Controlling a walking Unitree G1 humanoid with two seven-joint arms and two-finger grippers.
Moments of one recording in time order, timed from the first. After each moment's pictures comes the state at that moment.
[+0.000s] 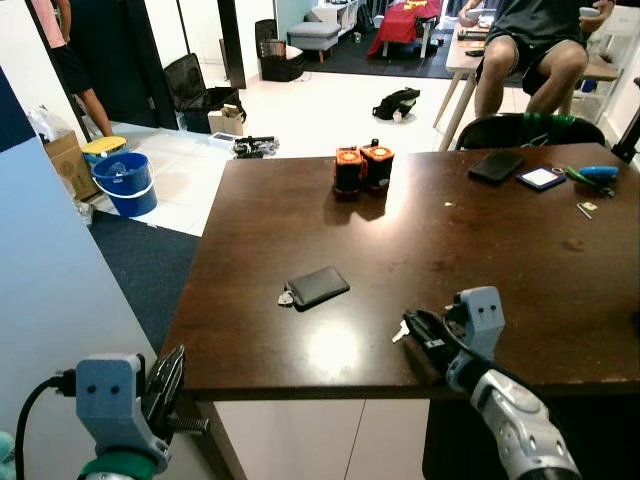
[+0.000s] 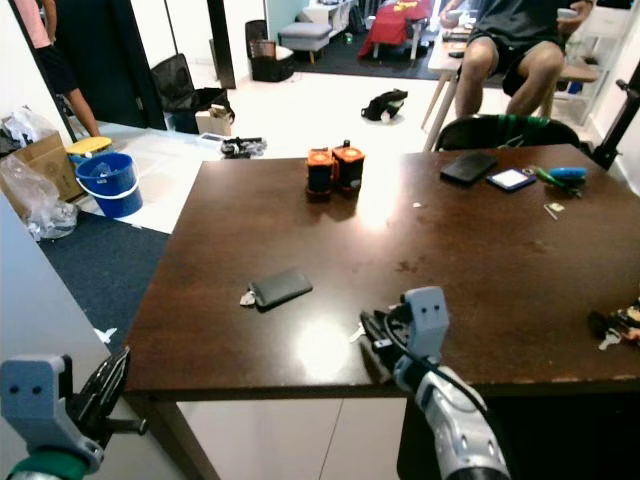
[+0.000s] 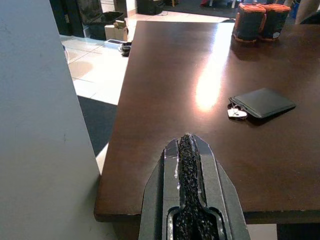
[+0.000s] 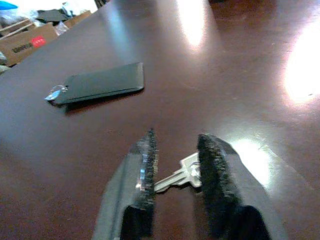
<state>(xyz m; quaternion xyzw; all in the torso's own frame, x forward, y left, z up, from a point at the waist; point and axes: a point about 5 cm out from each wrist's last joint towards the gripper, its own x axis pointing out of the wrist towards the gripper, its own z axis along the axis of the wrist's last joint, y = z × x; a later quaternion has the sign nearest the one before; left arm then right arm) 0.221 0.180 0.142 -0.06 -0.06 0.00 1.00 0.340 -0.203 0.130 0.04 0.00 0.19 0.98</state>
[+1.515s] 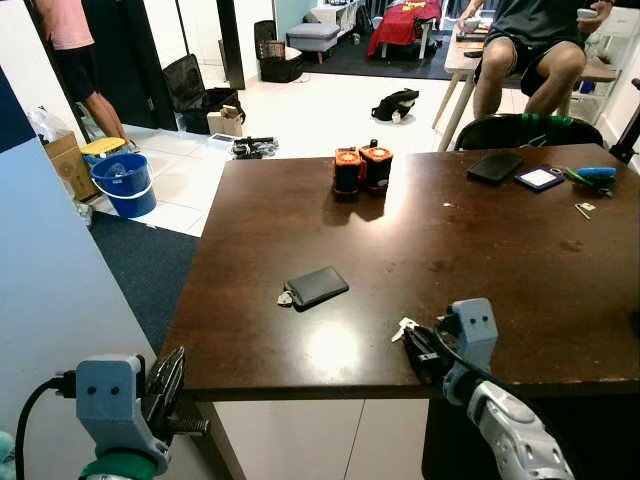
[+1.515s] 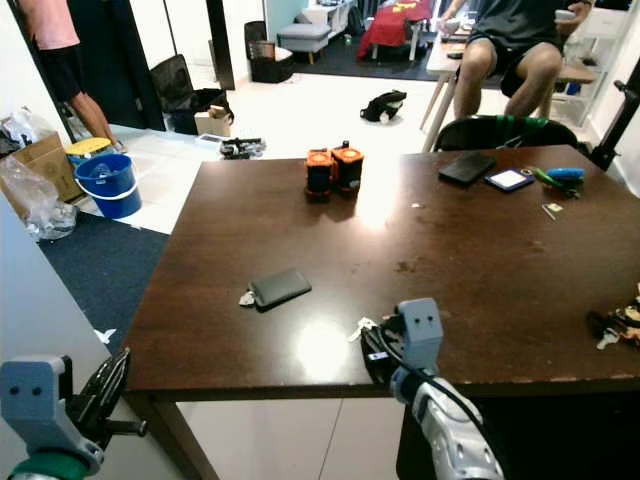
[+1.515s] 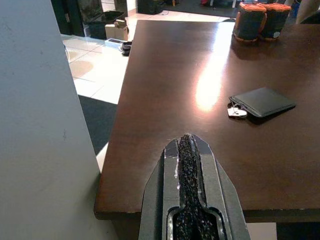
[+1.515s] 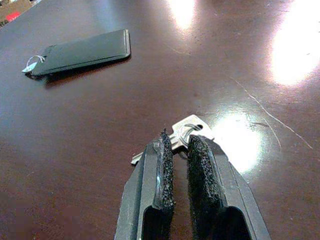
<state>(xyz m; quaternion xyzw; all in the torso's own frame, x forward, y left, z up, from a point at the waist) 0.220 0.179 0.141 -0.06 -0.06 0.00 1.00 0.337 -0.201 0.116 0.02 0.05 0.16 0.99</state>
